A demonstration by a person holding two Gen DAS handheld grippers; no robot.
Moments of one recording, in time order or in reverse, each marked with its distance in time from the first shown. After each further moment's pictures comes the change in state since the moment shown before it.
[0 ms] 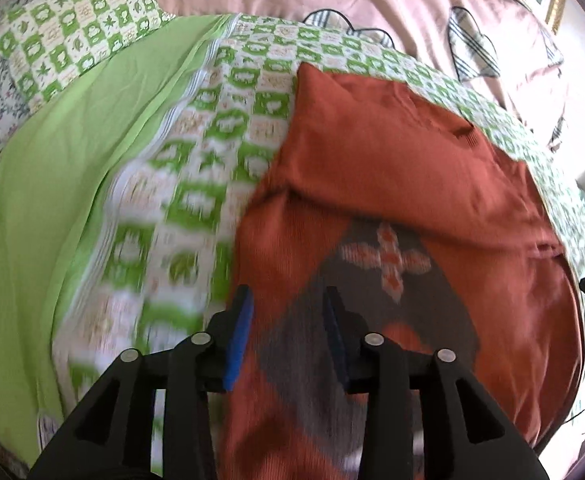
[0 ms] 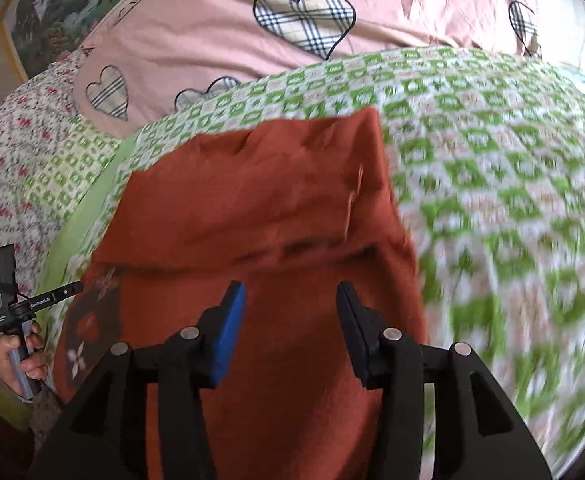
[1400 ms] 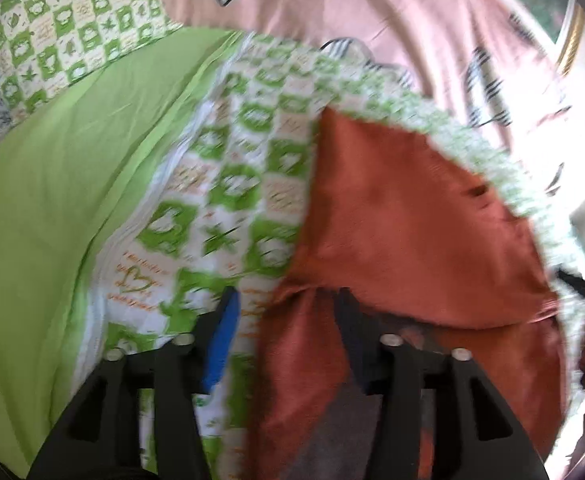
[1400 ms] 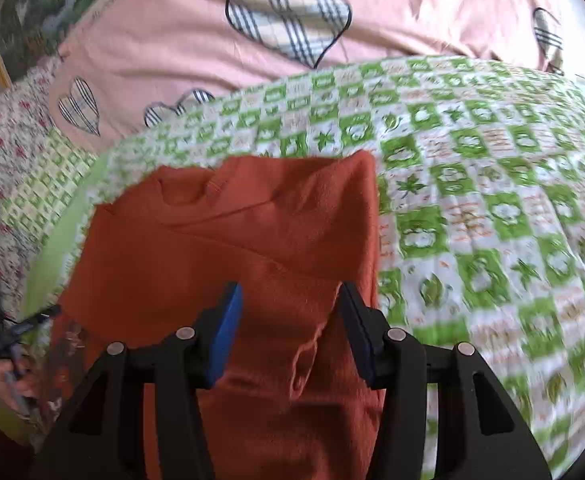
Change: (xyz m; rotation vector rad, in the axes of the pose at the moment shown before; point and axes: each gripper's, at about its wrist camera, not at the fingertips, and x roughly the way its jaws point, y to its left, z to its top) left arm 0.030 0.027 0.067 -0.089 -0.094 -0.096; right arm 0.080 -0.031 0.103 -0.040 0.056 -0.077
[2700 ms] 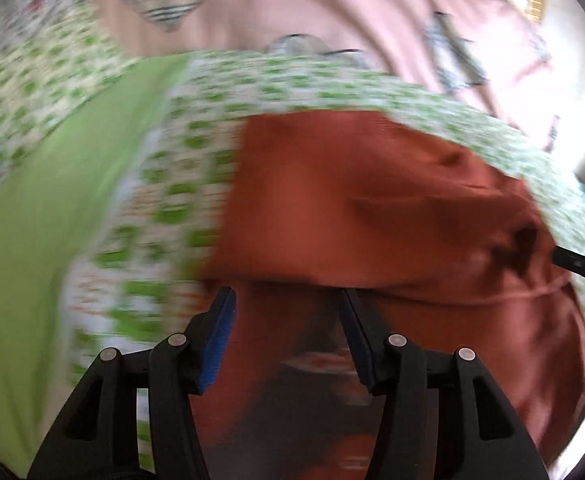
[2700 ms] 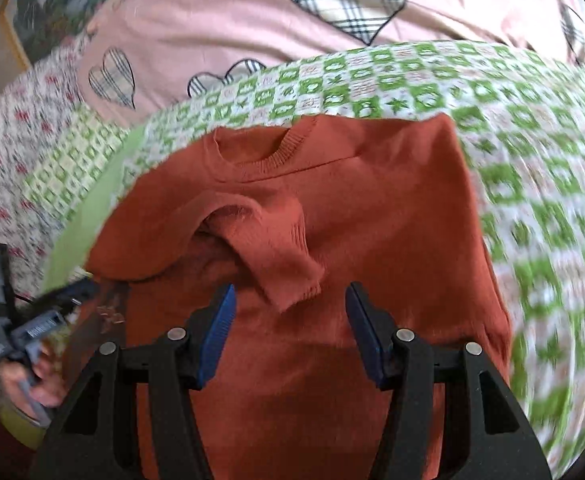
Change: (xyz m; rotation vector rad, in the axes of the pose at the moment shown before) left arm 0.006 -0.050 -0.010 0.148 -0.001 0.130; right arm 0.007 0.073 -0.023 -0.037 0.044 0.116
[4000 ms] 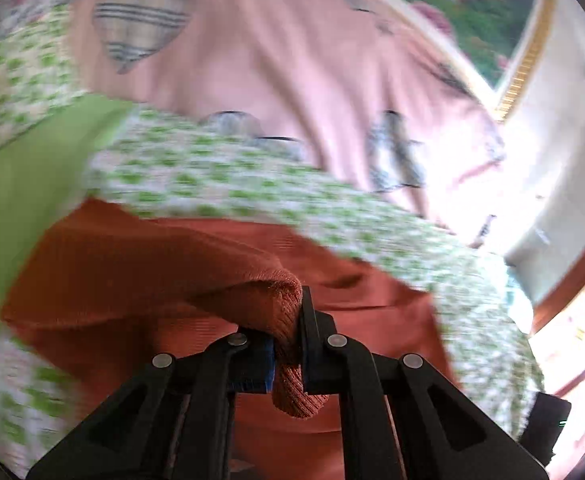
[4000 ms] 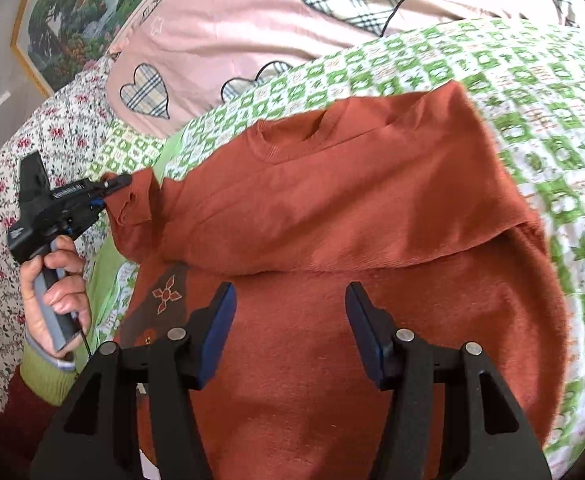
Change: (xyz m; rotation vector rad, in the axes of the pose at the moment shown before) left arm -0.022 -0.070 0.095 -0.150 -0.182 -0.369; right arm -0.053 0.011 -0.061 0.129 -0.087 0.131
